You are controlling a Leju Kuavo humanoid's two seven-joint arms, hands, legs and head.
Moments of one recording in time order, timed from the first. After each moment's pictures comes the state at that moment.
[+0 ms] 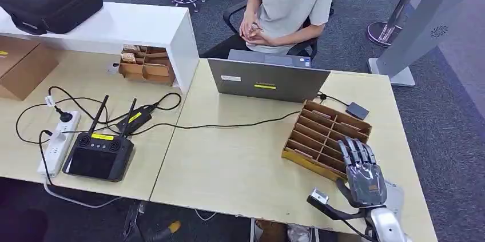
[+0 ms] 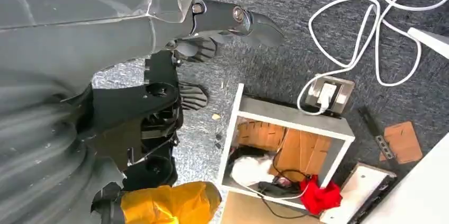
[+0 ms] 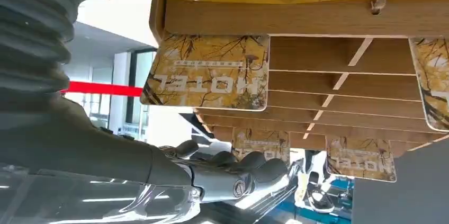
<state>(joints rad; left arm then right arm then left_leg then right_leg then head) -0.18 -0.16 0.59 -0.23 -0.16 -0.18 -0.08 -0.13 -0.31 0.30 -1.08 1.20 -0.67 -0.05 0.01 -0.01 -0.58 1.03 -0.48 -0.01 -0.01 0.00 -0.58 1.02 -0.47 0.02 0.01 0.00</state>
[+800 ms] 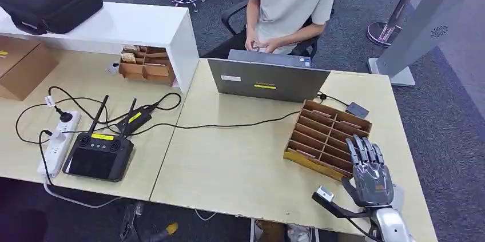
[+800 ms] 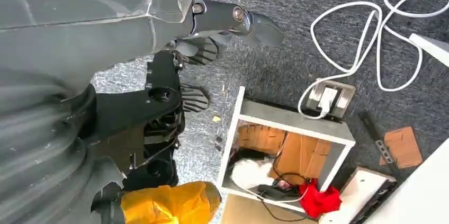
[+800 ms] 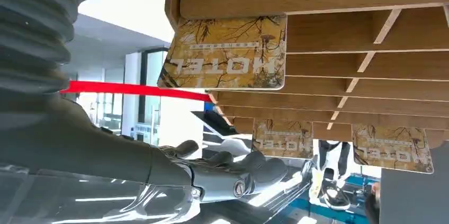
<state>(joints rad) -0.16 -0.14 0.59 -0.23 -0.14 -0.19 -0.08 -0.12 -0.31 0.26 -1.10 1.20 -0.67 -0.04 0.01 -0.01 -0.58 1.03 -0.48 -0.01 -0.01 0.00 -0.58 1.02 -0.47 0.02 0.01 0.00</state>
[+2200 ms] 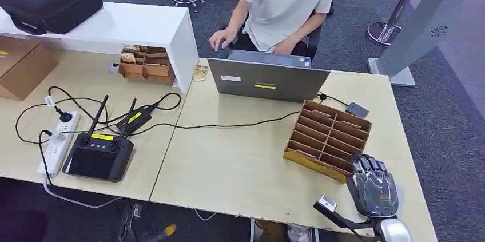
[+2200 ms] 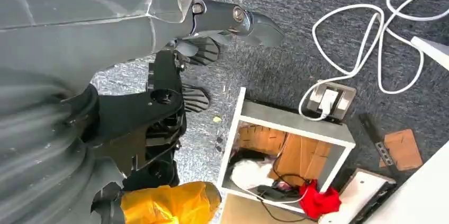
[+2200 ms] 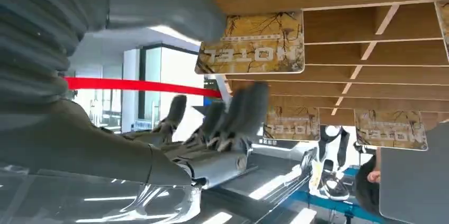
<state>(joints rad) -0.15 -0.13 0.57 -0.23 -0.11 -0.19 -0.08 -0.03 -0.32 0.23 -1.21 1.21 -0.67 -0.04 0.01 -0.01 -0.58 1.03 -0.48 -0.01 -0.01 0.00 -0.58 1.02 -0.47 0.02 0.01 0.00</state>
